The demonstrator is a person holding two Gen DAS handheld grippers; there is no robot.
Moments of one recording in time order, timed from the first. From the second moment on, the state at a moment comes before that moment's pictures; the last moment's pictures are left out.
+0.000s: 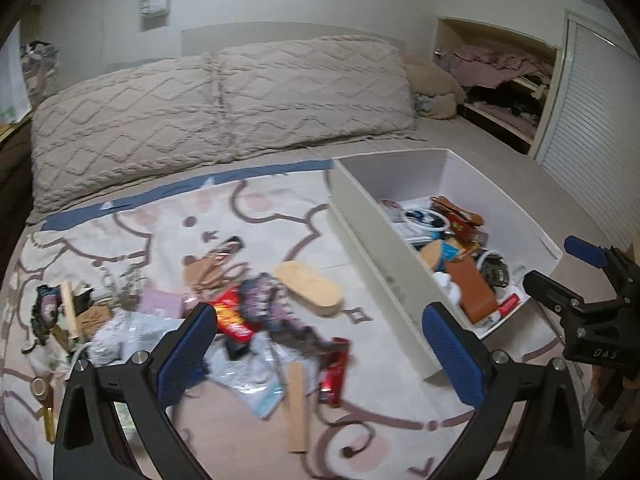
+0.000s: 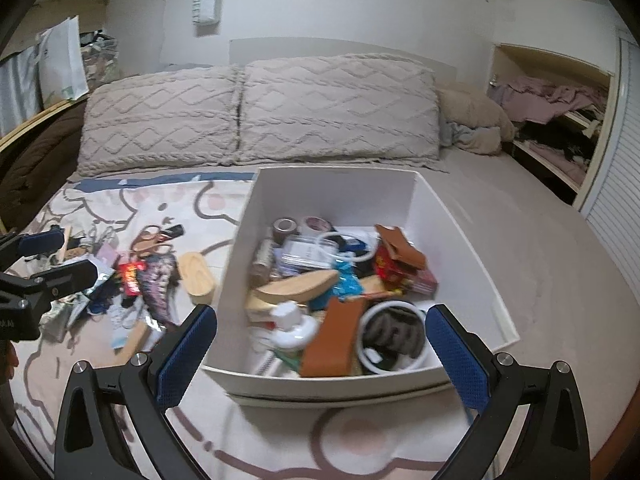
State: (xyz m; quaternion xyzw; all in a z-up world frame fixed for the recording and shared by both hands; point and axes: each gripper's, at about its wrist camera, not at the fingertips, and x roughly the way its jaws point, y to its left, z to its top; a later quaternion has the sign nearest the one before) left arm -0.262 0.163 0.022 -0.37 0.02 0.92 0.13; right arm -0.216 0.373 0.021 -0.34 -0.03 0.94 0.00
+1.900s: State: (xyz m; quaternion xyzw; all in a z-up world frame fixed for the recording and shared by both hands) left arm -0.215 -0.080 -0.036 -0.33 -0.04 0.94 -0.04; right arm -0.214 0.197 -0.033 -0.32 -0.04 0.94 -0.13
